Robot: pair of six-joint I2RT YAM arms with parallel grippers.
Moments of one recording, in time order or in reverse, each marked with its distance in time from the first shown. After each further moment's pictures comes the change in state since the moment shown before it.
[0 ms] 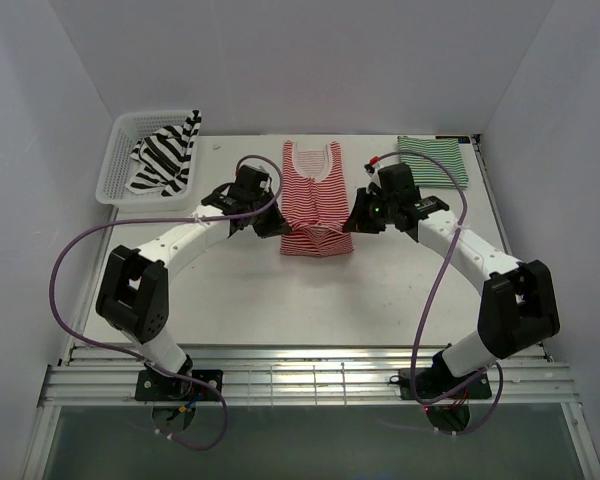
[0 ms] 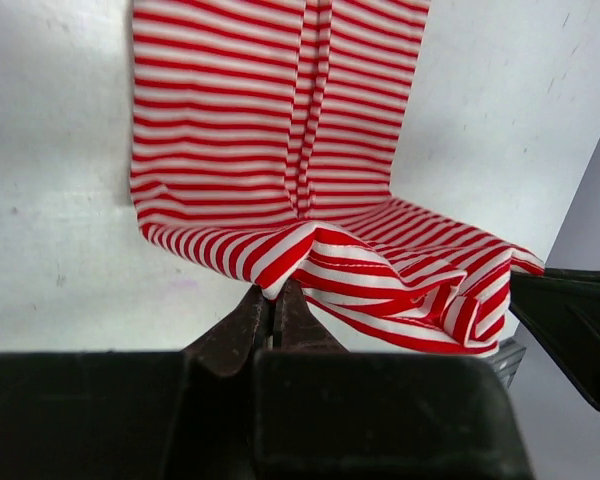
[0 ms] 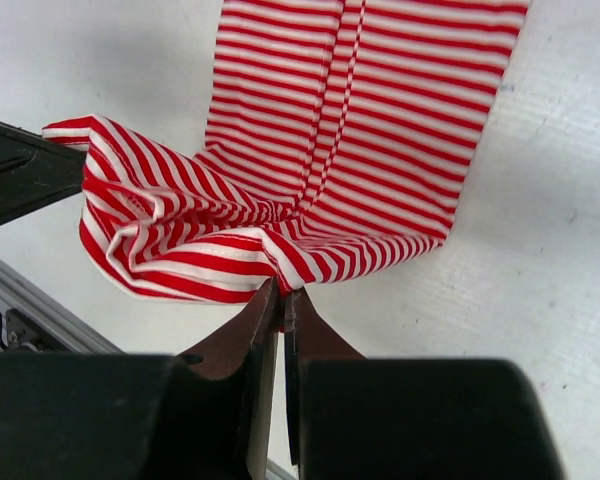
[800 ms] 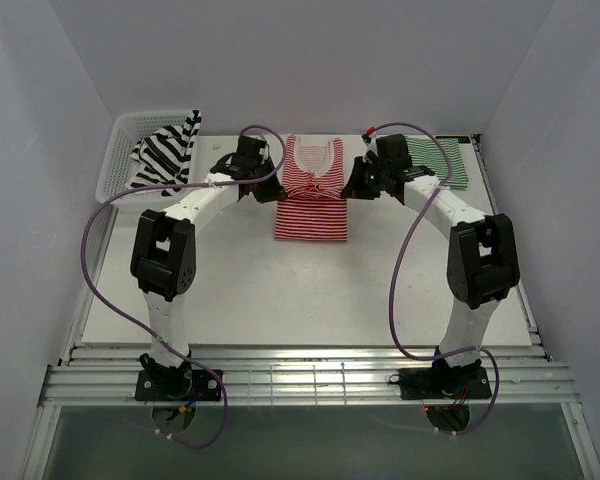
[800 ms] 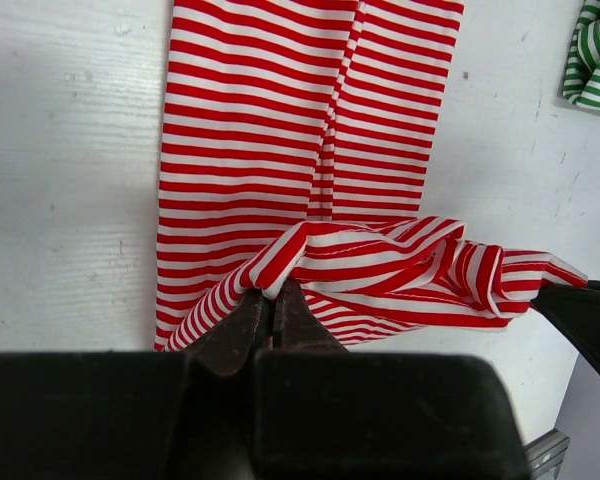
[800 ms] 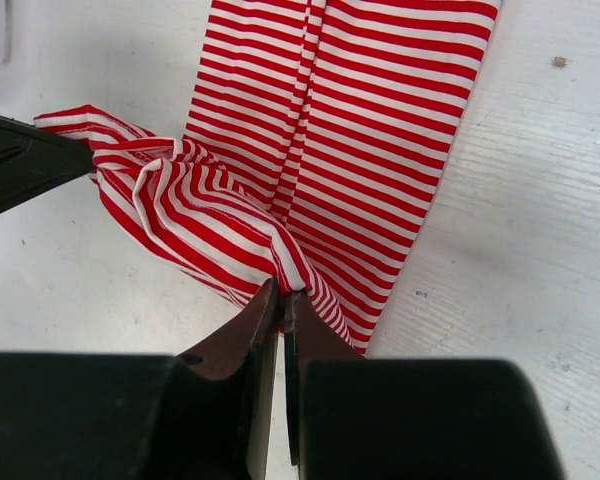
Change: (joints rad) left arm 0.132 0.365 0.396 0.035 -0.006 0.187; right arm -0.106 0.367 0.352 0.082 -0.031 -0.089
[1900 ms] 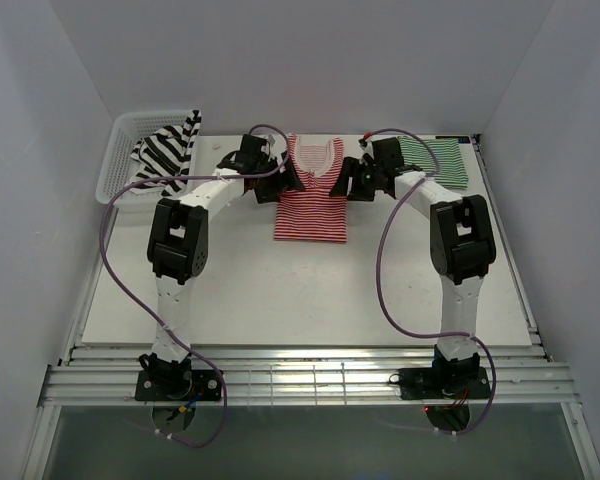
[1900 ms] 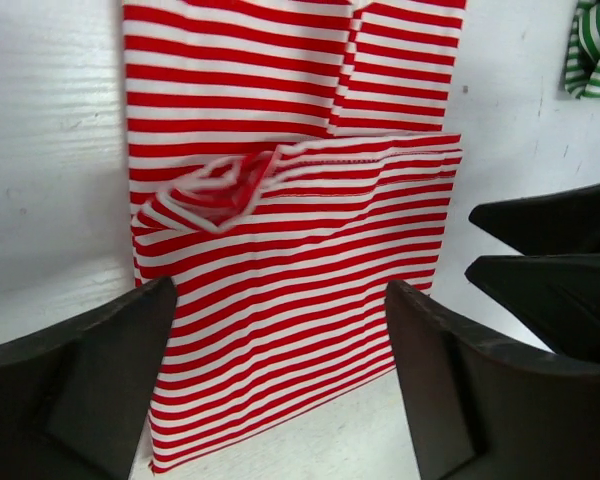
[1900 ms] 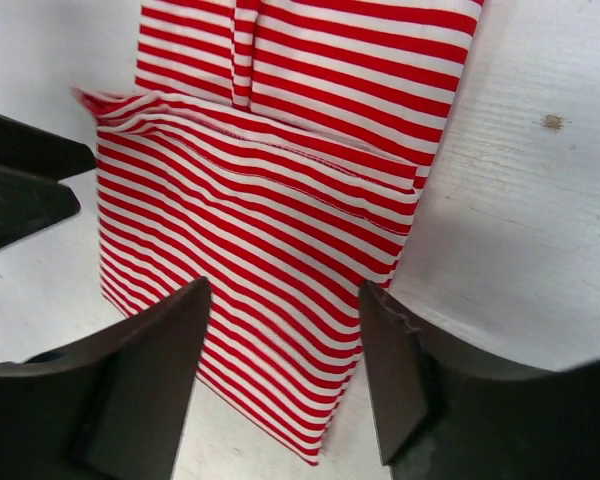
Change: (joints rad) left arm 0.045 0.220 0.163 0.048 0.143 0.069; right arm -0.042 0.280 0.158 0.057 -0.090 0.021
